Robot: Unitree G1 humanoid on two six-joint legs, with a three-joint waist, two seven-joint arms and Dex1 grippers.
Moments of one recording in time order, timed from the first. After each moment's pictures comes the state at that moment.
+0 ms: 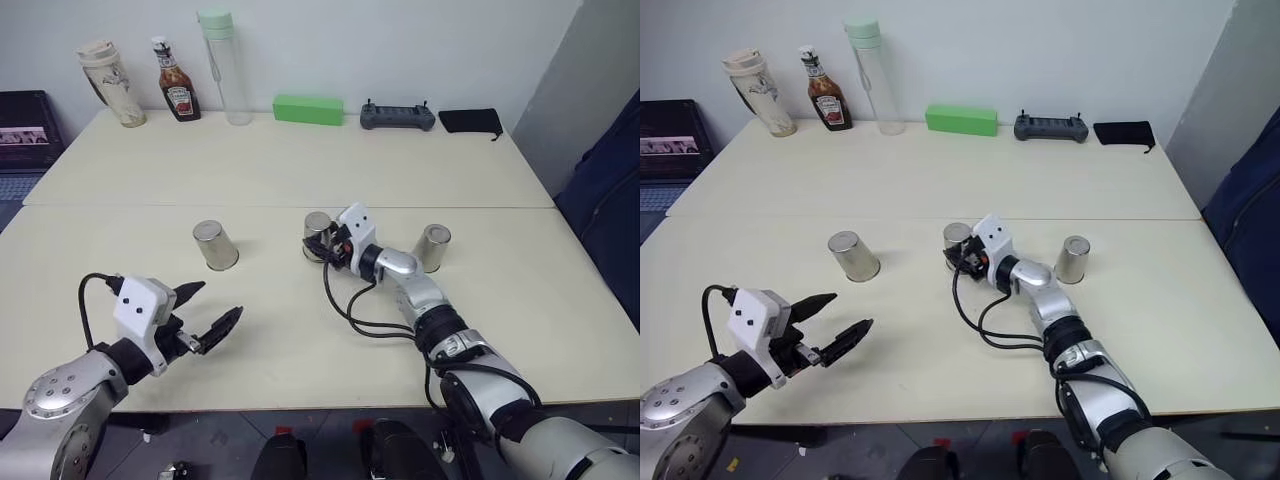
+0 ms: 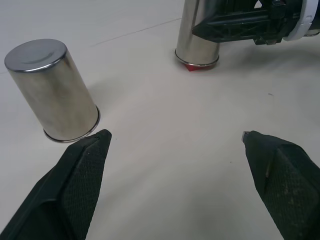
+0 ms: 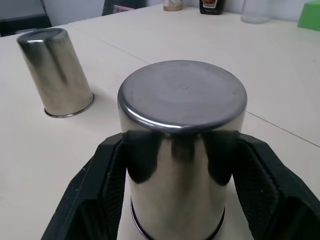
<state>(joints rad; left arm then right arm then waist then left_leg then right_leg) 0.26 0.64 0.40 -0.54 -0.51 0.51 -0.65 -0.82 0.00 0.15 0.76 0.10 -0.07 0.63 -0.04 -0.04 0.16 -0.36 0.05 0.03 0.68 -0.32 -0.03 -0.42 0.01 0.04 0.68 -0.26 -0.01</state>
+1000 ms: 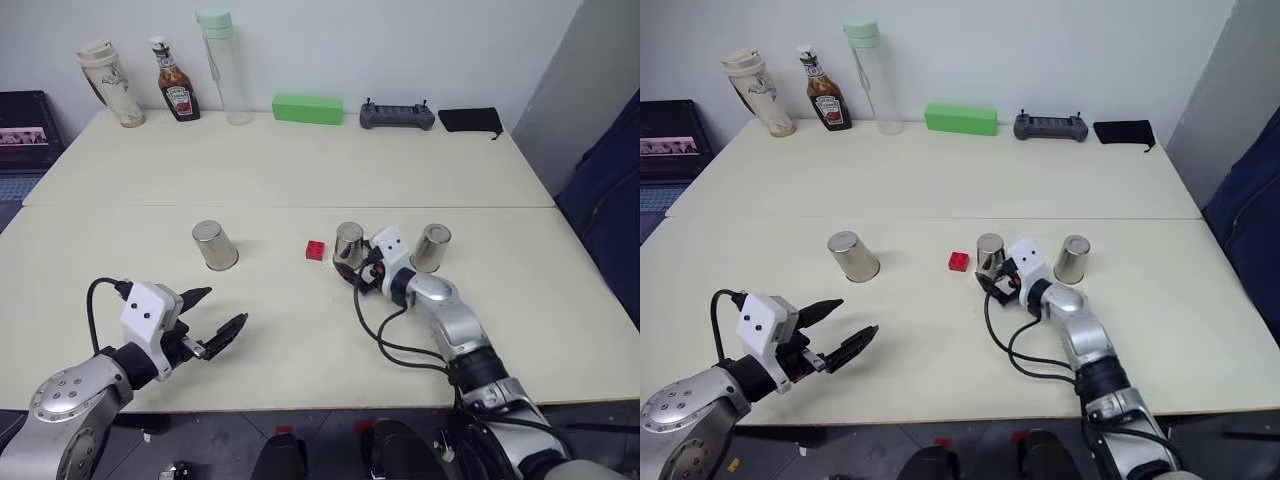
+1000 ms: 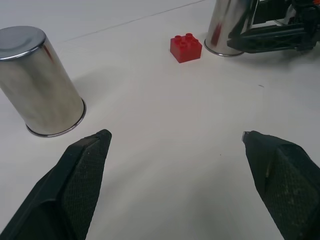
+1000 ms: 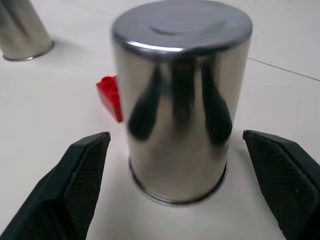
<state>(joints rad) 0.29 0.64 0.38 -0.54 -0.50 0.50 -0.67 -0.44 -0.16 0.18 0.19 0.08 0.26 0.53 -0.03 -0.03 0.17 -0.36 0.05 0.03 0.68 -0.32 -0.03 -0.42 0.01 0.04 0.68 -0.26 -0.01</state>
